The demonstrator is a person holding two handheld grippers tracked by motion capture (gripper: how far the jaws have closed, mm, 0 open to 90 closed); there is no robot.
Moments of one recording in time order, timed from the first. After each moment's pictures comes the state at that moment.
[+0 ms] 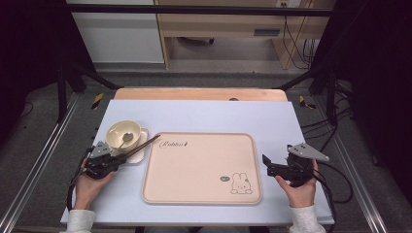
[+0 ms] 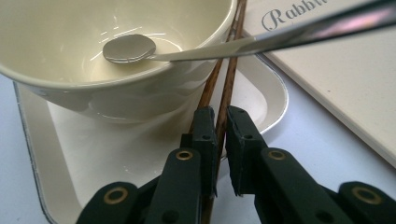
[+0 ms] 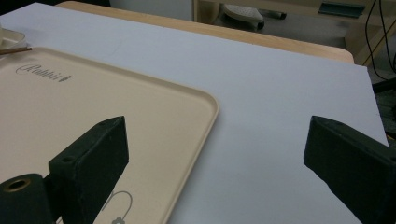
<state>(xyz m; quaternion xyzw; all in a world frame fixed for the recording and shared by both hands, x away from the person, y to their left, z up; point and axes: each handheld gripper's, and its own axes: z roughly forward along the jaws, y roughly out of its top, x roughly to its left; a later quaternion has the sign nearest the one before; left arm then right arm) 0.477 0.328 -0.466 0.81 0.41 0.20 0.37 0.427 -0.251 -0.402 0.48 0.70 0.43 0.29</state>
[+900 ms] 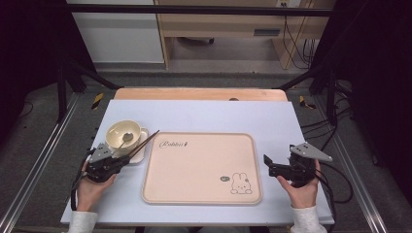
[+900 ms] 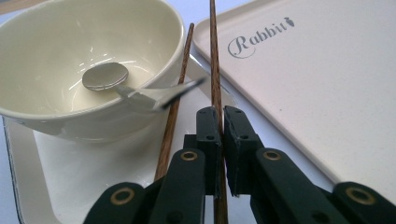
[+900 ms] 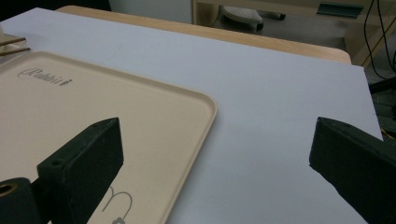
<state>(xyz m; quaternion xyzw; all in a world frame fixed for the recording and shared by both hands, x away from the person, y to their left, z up) 0.456 0.310 -0.449 0.80 0.40 0.22 0.40 0.425 -0.255 -0.399 0.49 0.70 0.43 0.29</state>
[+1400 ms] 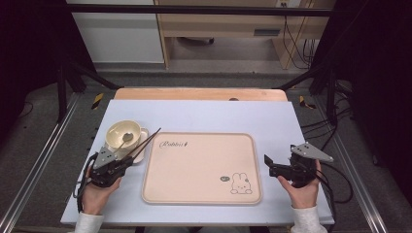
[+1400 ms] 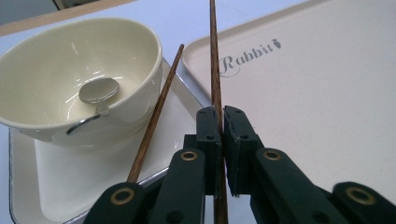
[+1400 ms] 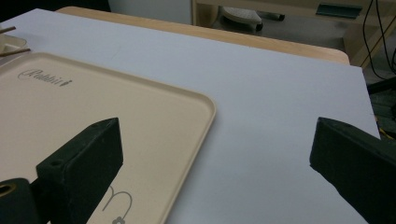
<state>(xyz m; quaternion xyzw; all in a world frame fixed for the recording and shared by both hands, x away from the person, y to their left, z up) 0.435 0.287 -0.436 0.77 0.42 0.25 0.41 0.423 -0.255 -0.398 0.49 0.70 0.43 0.29</state>
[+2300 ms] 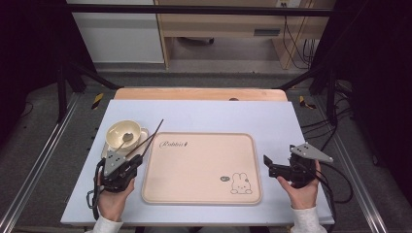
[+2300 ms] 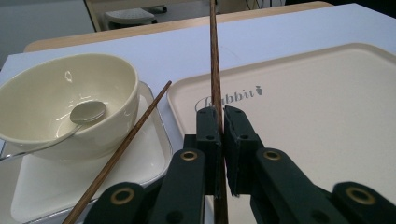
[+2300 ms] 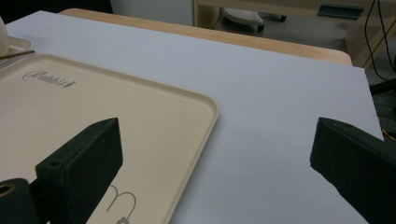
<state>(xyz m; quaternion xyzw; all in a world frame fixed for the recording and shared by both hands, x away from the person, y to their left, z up) 0.411 0.238 -0.417 0.71 0.47 0.29 0.44 0.422 -0.254 -0.397 0.49 0.70 0.43 0.29</state>
